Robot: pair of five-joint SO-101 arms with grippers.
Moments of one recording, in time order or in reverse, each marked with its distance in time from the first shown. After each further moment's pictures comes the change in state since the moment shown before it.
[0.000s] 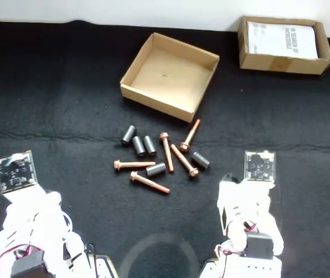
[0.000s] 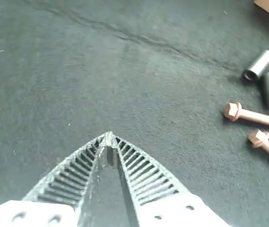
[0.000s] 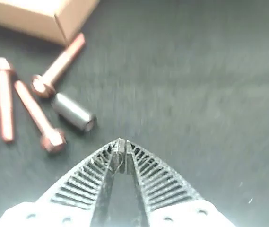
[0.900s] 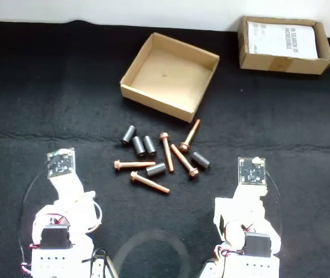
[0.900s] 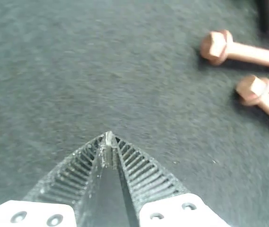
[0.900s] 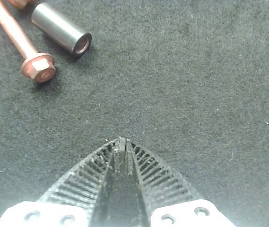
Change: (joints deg) left arm 20.9 0.4 31.9 -15.1 16.4; right arm -0.4 0.0 6.2 12.4 -0.1
